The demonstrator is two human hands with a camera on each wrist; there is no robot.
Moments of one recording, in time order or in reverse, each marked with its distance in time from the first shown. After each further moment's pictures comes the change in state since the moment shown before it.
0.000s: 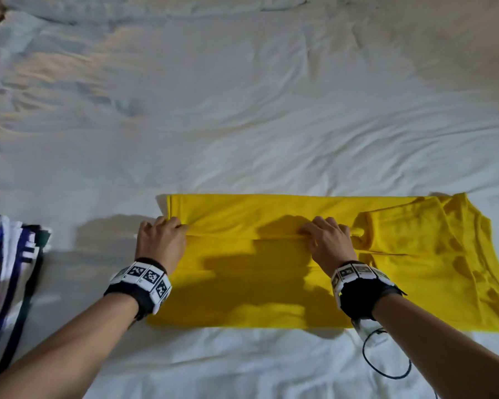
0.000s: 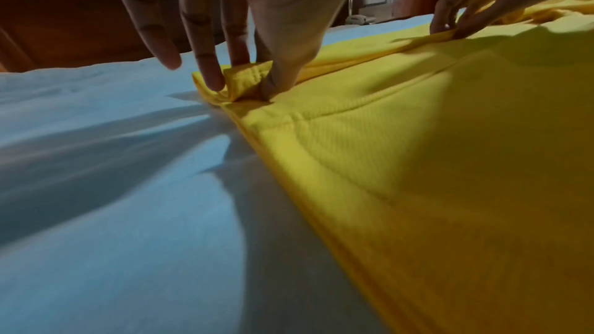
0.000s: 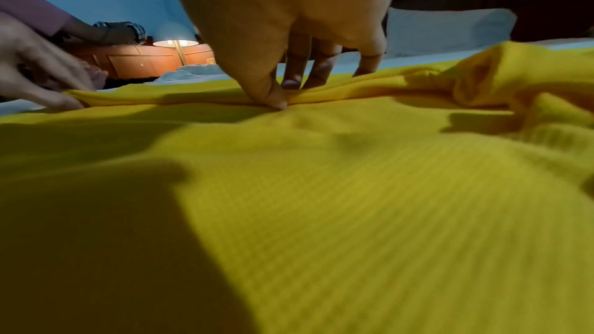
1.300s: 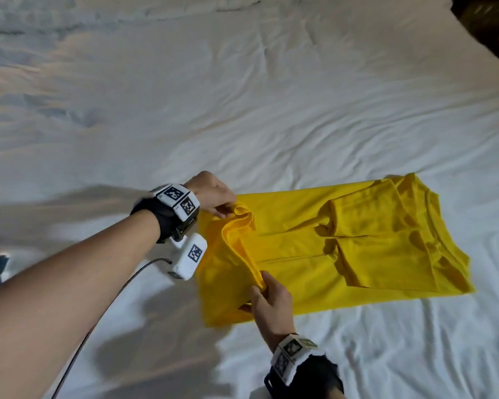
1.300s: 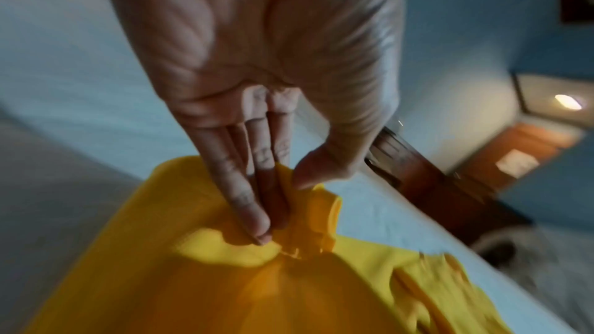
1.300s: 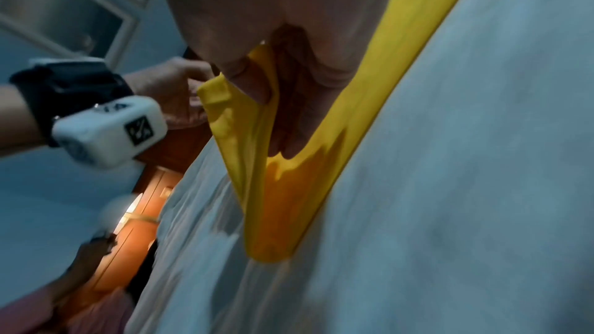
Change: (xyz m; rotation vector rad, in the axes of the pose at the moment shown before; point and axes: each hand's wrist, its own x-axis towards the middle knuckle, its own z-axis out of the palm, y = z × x) left_hand 0.099 0.107 -0.101 -1.028 -0.596 -0.076; right_hand -0.108 -0.101 0.016 1.237 0.063 0.538
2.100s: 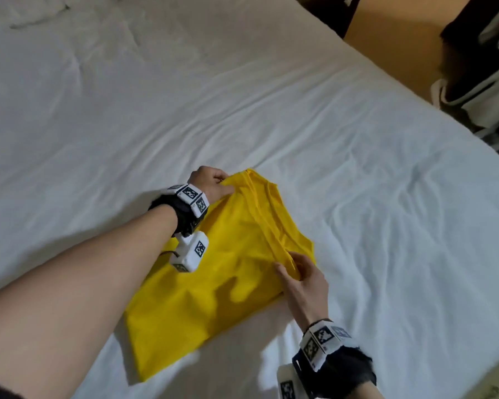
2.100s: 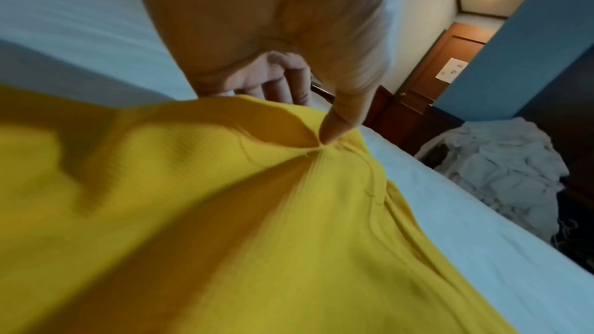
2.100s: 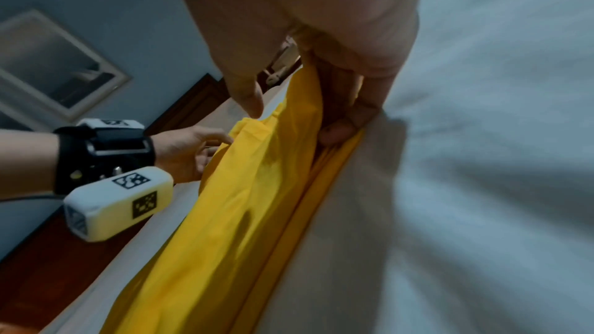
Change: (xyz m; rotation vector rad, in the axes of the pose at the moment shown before) left_hand 0.117 0.228 0.267 0.259 0.003 0.320; right_hand 0.053 0.025 -0.325 -0.034 0.568 0.125
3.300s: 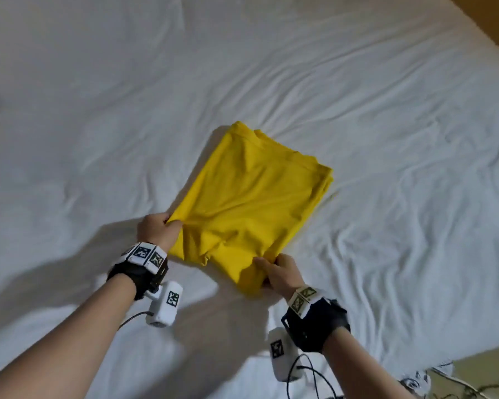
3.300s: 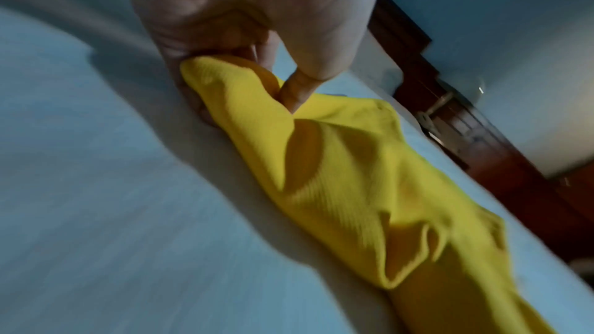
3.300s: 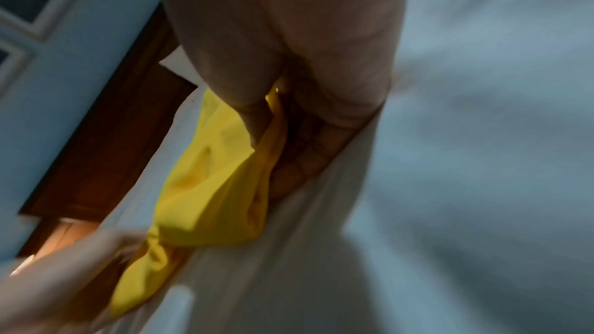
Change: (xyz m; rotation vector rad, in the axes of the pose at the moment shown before) left_hand -0.241 -0.239 -0.046 -0.031 0.329 -0.500; right_hand -0.128 0.035 0.102 -0.274 -0.555 0.275
